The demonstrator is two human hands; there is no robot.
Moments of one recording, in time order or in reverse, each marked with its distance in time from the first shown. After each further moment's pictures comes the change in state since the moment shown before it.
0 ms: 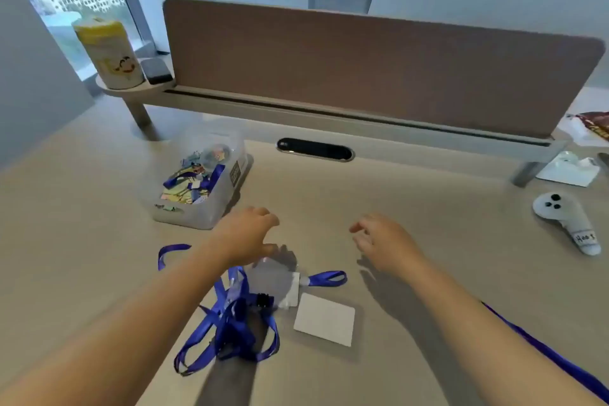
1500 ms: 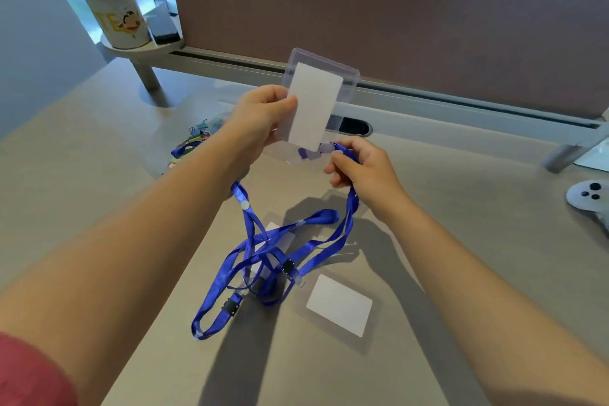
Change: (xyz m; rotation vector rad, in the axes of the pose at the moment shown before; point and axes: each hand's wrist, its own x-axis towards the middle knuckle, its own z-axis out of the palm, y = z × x) left_hand 0.031 0.012 -0.084 -1.427 0.434 -0.229; right_hand 0.035 -0.054 -0.022 0.929 0.130 -0.104
